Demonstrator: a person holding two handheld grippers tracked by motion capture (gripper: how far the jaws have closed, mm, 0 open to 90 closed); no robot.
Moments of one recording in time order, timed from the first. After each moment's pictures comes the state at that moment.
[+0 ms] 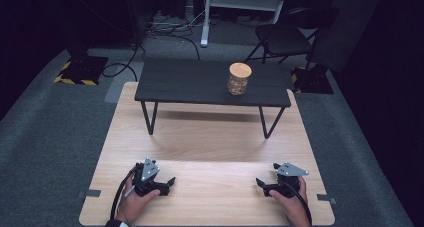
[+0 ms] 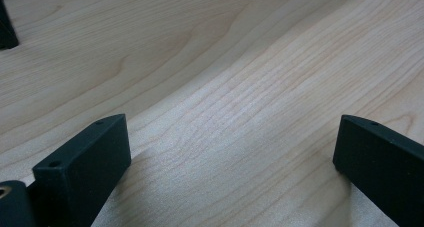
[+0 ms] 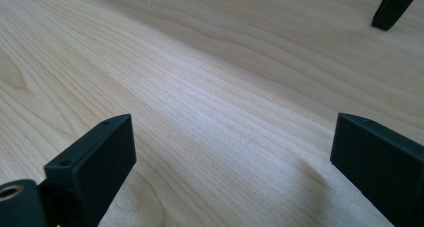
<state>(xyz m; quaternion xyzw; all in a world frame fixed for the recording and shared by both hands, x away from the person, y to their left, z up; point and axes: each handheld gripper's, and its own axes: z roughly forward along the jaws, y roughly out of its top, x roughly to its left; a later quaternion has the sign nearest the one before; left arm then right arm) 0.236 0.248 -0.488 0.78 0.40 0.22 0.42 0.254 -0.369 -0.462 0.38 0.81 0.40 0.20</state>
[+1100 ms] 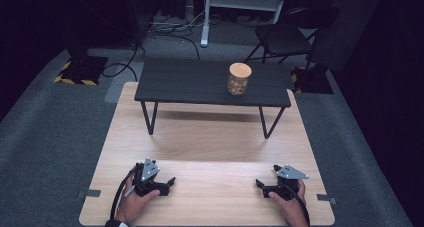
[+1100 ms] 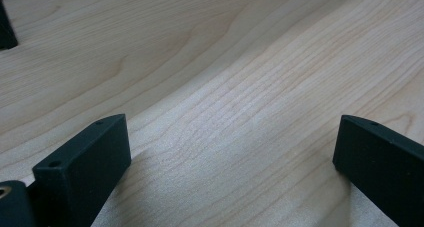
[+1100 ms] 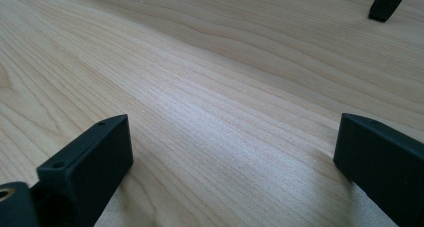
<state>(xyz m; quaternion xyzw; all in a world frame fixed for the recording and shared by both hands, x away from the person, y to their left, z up) 0.236 0.248 -0.488 0.79 0.40 0.21 0.42 0.248 -0.373 -0.480 0.39 0.80 0.42 0.21</state>
